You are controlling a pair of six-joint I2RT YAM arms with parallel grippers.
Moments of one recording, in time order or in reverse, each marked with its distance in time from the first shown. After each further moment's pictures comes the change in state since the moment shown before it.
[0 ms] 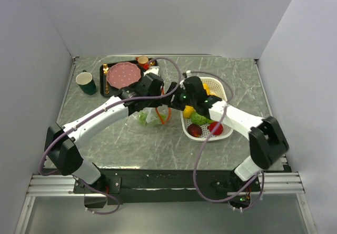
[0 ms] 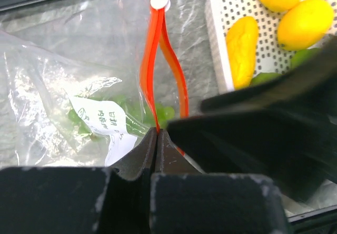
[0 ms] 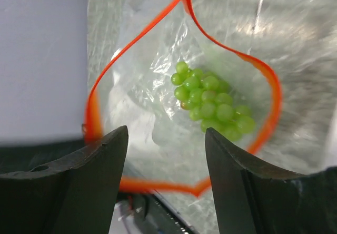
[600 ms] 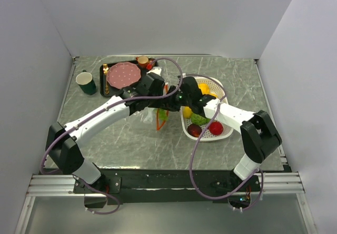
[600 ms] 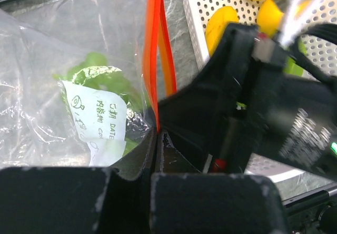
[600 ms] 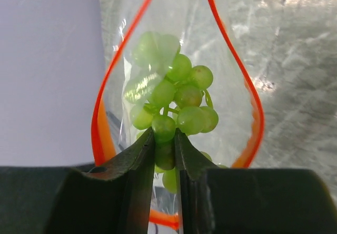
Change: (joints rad) left arm 0.000 0.012 0.005 0.022 0.069 0.012; right arm 0.012 0.066 0.026 0.018 -0.085 0.109
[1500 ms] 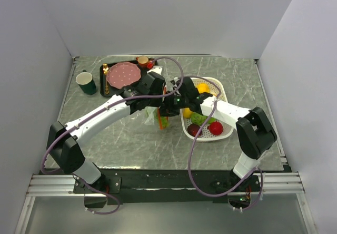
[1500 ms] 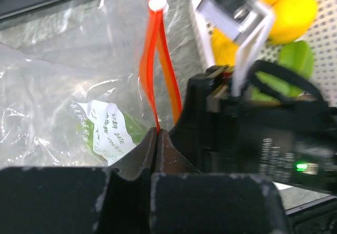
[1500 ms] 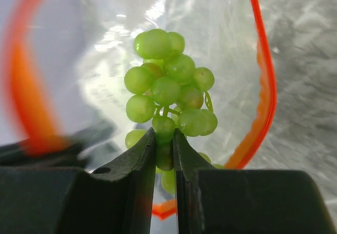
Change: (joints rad) left arm 0.002 0.013 0.024 -0.016 -0.035 0.030; right arm 0.003 0.057 0.060 -0.158 -0.170 -0.159
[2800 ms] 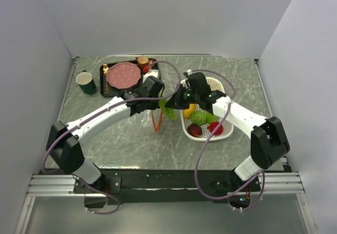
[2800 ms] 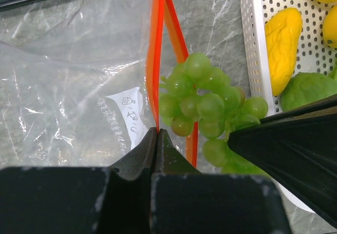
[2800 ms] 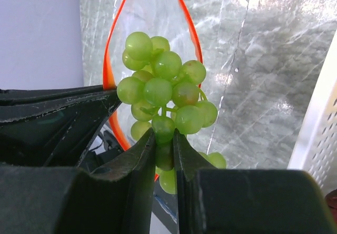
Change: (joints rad) left arm 0.006 -0.005 -0.065 -0.027 -0.110 -0.026; right arm -0.072 -0.155 -0.026 -0.058 0.130 -0.032
